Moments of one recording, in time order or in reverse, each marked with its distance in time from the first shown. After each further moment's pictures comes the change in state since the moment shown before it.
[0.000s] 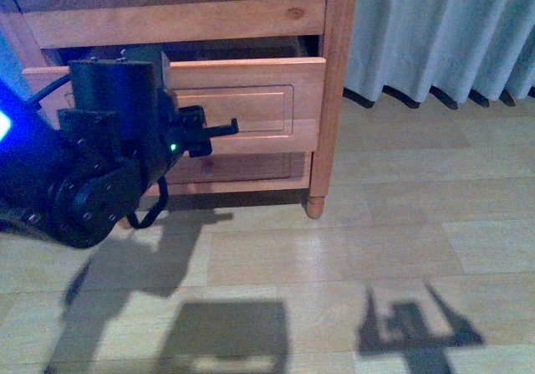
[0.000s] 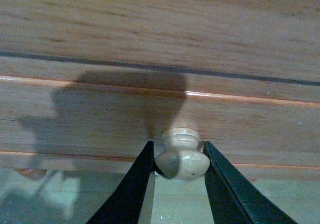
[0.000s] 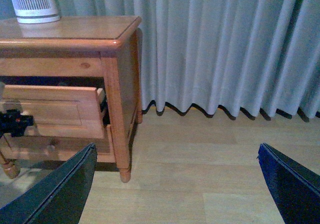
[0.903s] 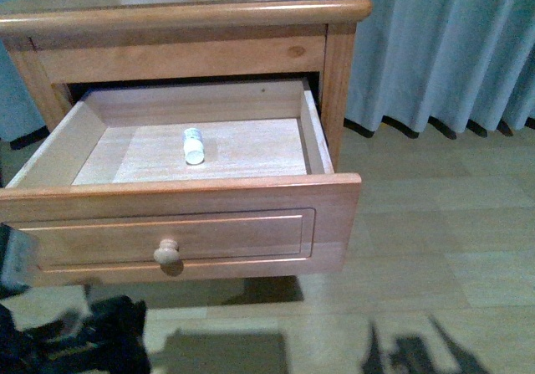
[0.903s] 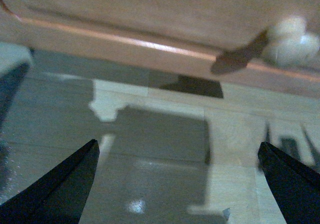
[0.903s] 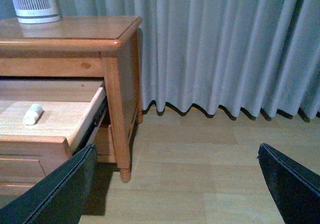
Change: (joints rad) left arm -0.013 -0.397 -0.849 0.195 0.099 -0.197; right arm 0.000 0.000 0.000 0.000 0.000 0.000
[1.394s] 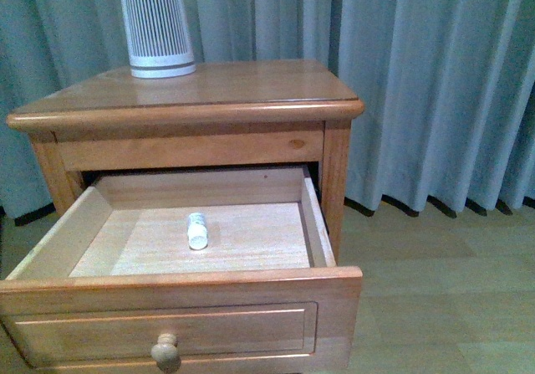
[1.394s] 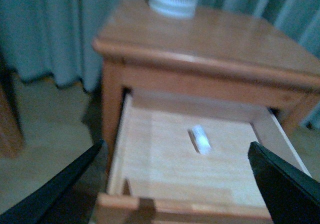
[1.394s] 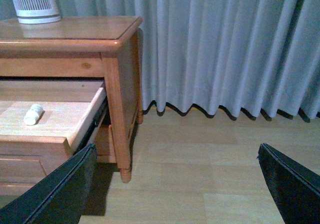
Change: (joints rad) left arm 0.291 -1.320 0.141 -0.903 0.088 0.325; right arm 0.000 0.000 0.000 0.000 0.000 0.000
